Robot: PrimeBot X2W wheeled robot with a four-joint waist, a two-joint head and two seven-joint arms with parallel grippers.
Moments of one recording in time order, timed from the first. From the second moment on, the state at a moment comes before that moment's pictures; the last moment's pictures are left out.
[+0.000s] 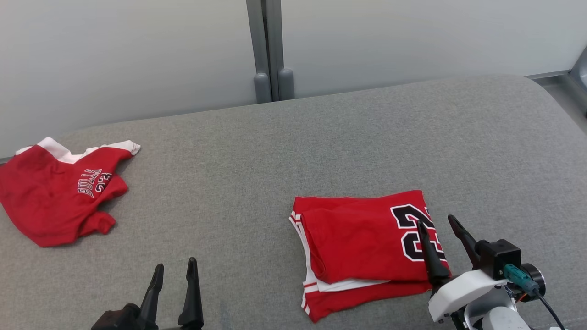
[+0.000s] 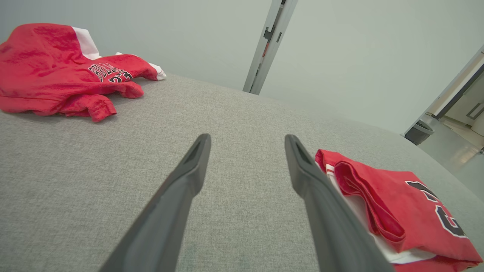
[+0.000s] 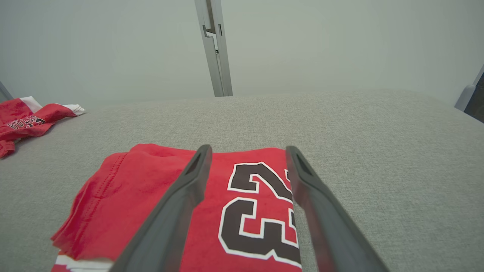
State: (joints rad) left arm 0.13 0.05 -0.15 0.16 -0.44 -0.10 -0.26; right arm -0.10 -0.05 0.07 0.33 0.17 0.13 -0.25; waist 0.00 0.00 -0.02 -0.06
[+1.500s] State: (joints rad) left arm 0.06 0.05 -0.14 0.17 -0.43 -0.10 -0.26; right arm -0.34 -0.23 0.17 0.58 0.32 0.13 0.22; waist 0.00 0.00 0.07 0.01
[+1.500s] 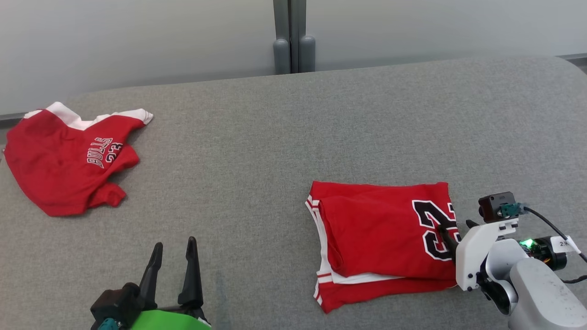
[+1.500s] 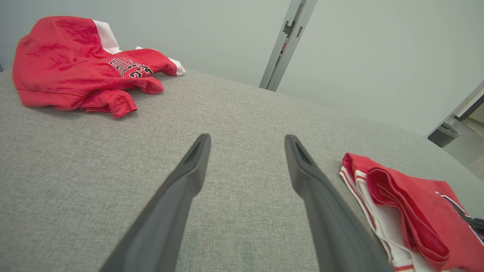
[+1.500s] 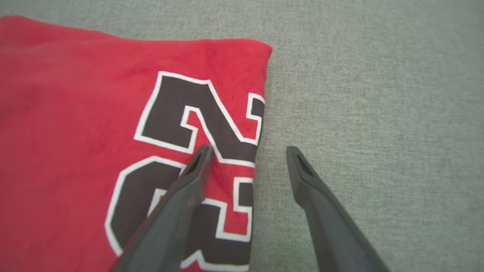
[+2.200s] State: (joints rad) left arm 0.00 0.05 -0.19 0.18 -0.41 -0.11 -0.26; right arm -0.50 -0.27 0.26 0.68 0.41 0.13 0.13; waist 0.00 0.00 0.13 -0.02
